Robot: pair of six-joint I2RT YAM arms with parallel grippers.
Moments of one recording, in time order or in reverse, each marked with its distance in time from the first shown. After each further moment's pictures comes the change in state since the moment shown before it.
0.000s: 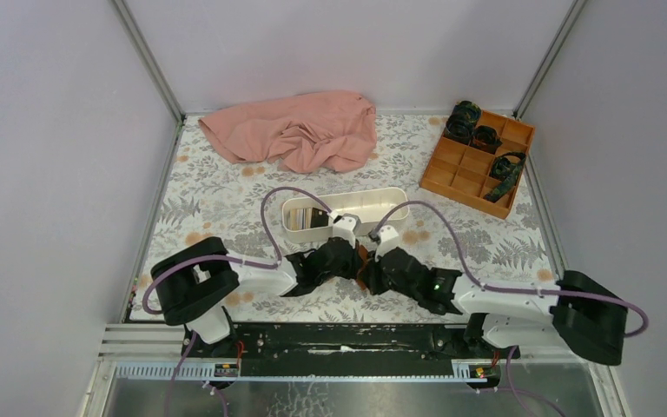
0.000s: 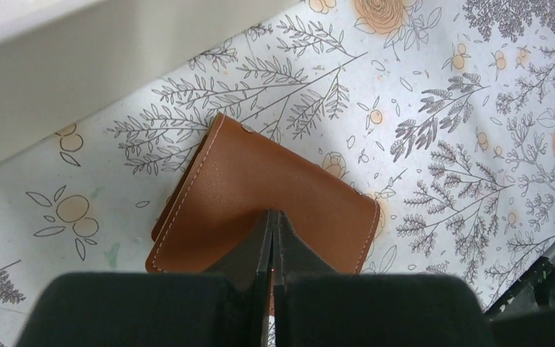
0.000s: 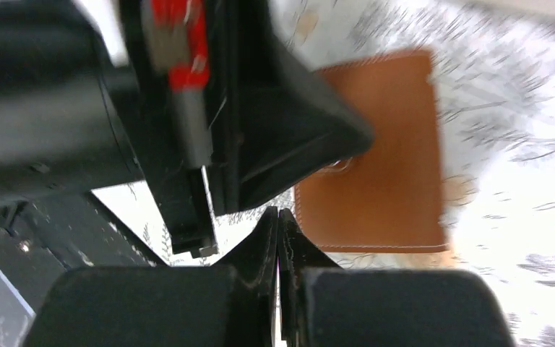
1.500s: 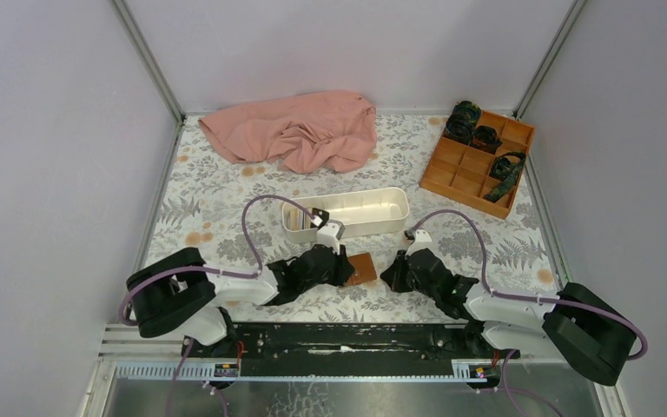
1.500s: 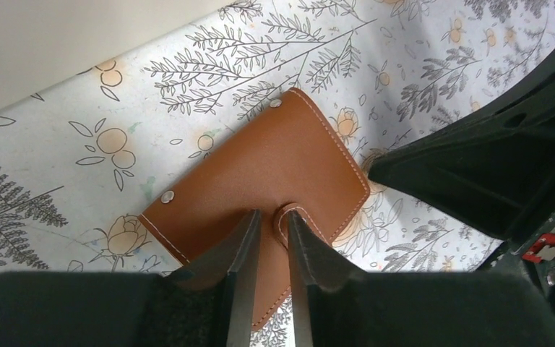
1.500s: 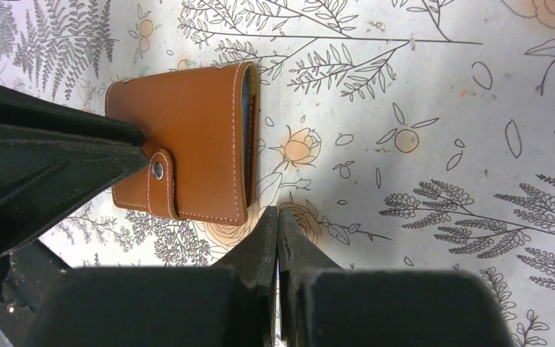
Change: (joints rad) left arm -0.001 -0.135 -0.149 0.041 0.022 -0.035; right arm -0.200 -0.002 -0.233 0.184 -0.084 0.157
